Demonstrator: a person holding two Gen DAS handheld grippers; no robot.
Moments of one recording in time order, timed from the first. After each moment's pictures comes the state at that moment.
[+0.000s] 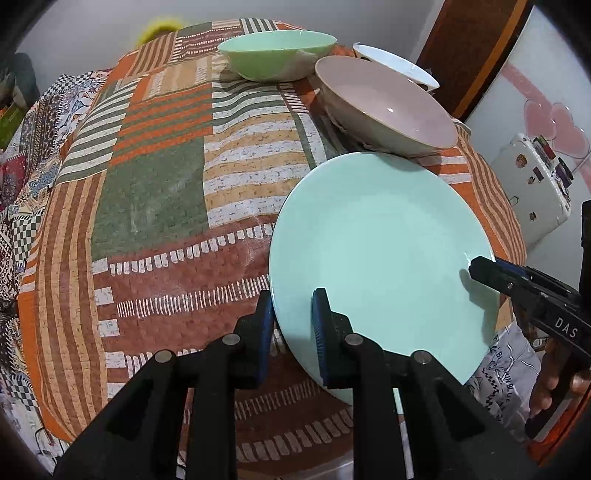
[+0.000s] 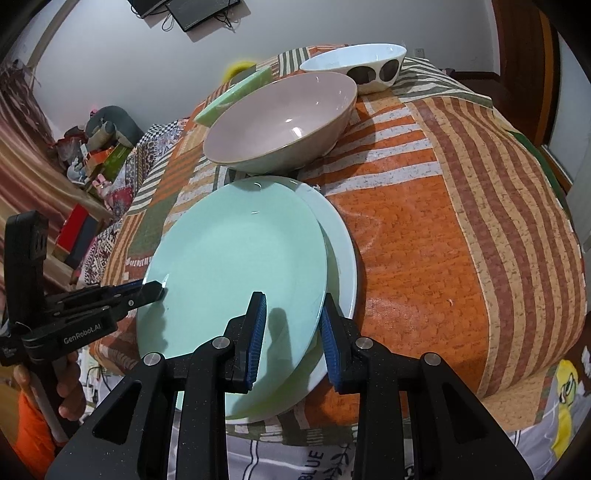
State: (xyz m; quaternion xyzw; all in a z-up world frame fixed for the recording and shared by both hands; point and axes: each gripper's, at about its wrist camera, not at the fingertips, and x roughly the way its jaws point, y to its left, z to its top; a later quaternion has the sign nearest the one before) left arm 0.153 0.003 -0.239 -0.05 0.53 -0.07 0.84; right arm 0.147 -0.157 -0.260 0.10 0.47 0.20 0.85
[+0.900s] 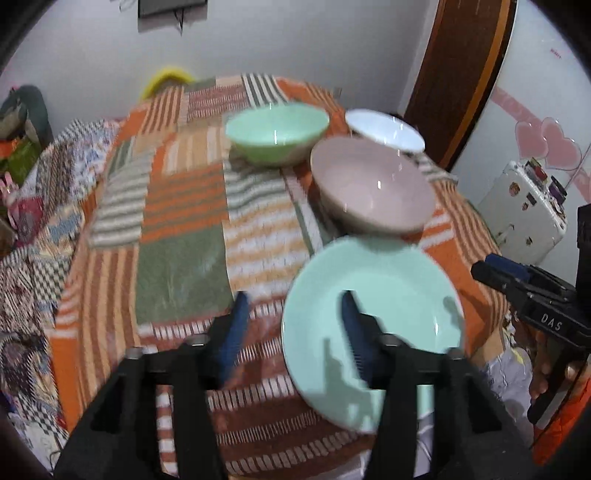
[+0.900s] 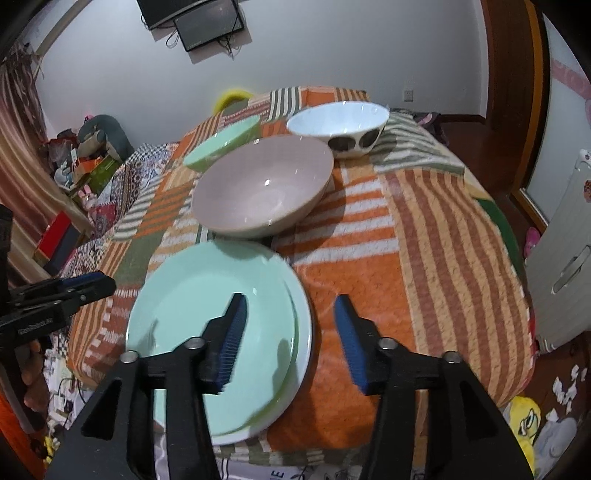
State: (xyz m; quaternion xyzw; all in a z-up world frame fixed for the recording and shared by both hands) left arm 0.158 0.007 -0.168 -0.02 0.44 -0.06 0.89; right arm 0.162 -0.175 -0.217 0.05 0.41 0.16 0.90
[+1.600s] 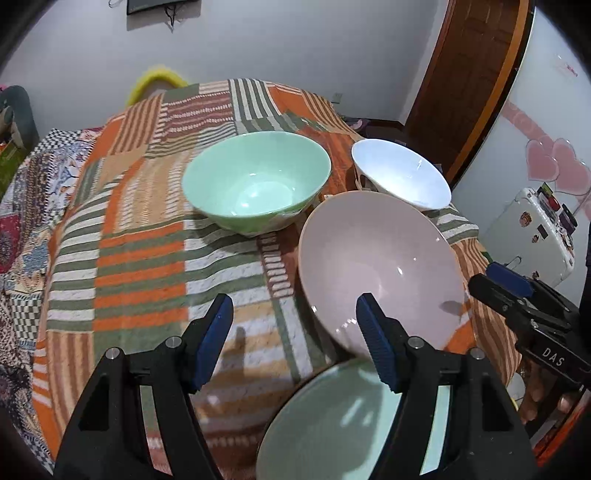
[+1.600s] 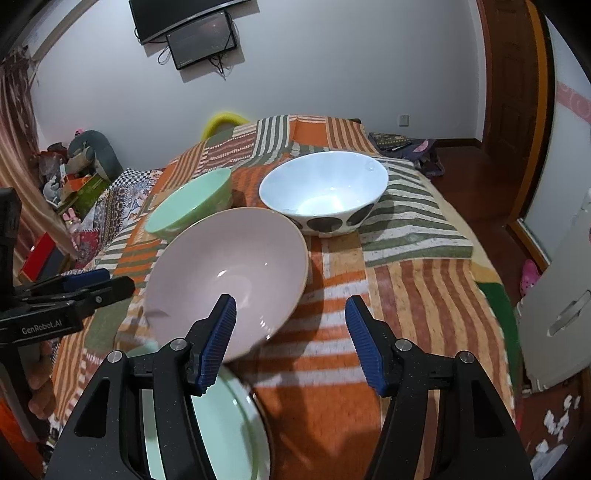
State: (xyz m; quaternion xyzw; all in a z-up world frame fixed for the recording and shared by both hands) left arm 0.280 -0.009 -0.184 -0.04 0.45 -0.07 0.89; right arm 0.249 -0.174 -0.208 0.05 0.38 0.15 0.91
